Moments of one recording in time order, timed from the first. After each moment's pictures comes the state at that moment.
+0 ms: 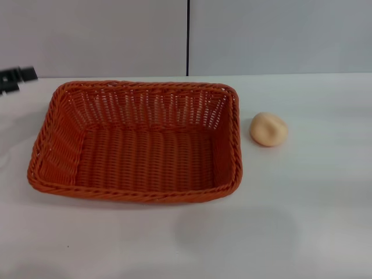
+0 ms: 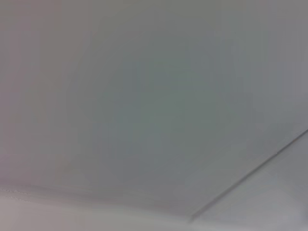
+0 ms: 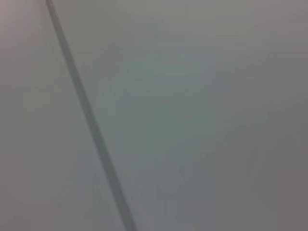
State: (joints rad) left arm -0.36 -2.00 0.54 1.05 2.02 1.54 -2.29; right arm 0.38 2.01 -0.37 -0.21 -0.79 -1.43 0.77
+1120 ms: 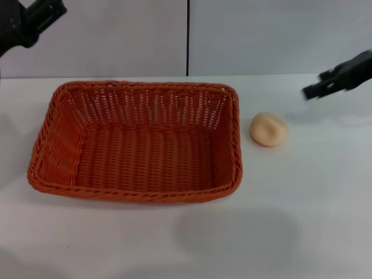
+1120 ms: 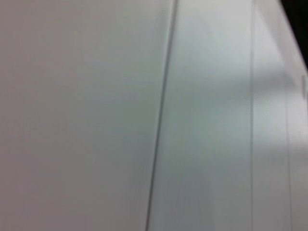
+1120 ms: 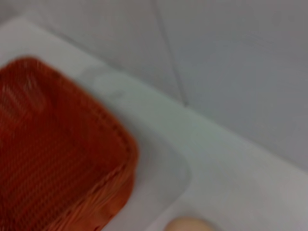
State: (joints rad) left arm -0.45 -2.07 0.58 0.55 1.34 1.76 -1.12; right arm 0.86 1.90 -0.76 -0.75 -2.49 -1.53 2.05
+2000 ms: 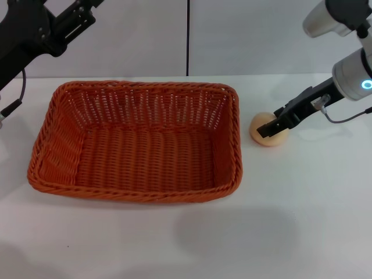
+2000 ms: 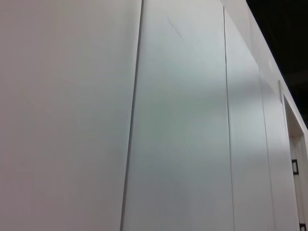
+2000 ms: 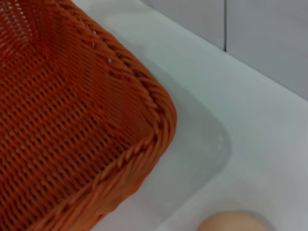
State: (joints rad) left arm -0.48 -2.07 0.62 0.45 1.33 1.77 -1.01; right arm 0.94 2.01 -0.96 -0.59 -2.56 -1.28 2.11
